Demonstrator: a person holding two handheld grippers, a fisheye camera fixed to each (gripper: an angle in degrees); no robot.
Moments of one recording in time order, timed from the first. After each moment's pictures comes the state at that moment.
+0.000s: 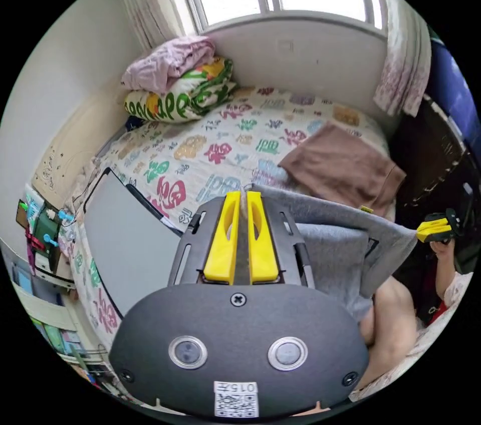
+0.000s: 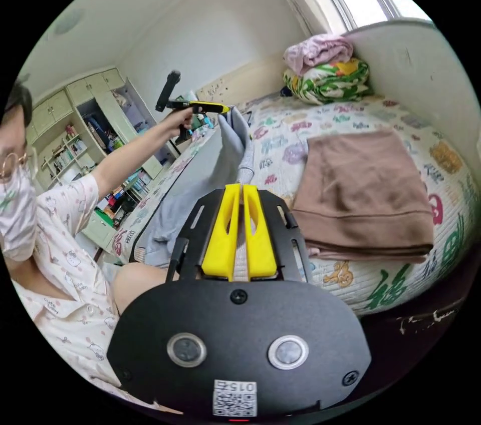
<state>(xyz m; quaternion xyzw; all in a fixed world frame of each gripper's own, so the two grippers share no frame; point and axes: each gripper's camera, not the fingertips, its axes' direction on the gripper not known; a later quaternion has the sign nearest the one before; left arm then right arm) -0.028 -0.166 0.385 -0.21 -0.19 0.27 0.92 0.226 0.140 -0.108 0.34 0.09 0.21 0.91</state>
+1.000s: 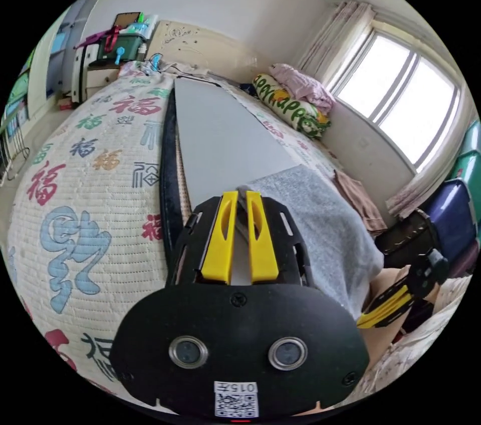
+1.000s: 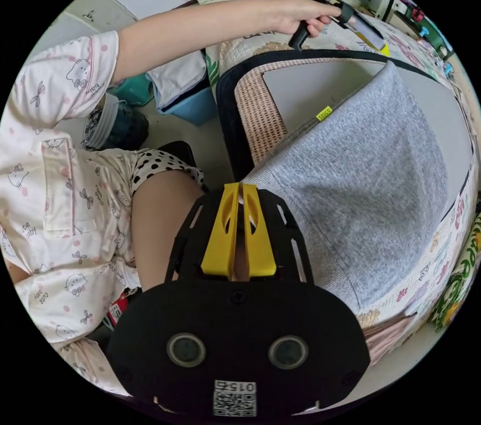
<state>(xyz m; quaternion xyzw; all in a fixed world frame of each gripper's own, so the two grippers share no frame) -0.086 -0.060 -0.122 -0.01 -0.19 -0.12 0.97 0.217 0.124 0.444 -0.24 0.01 -0.28 0.93</state>
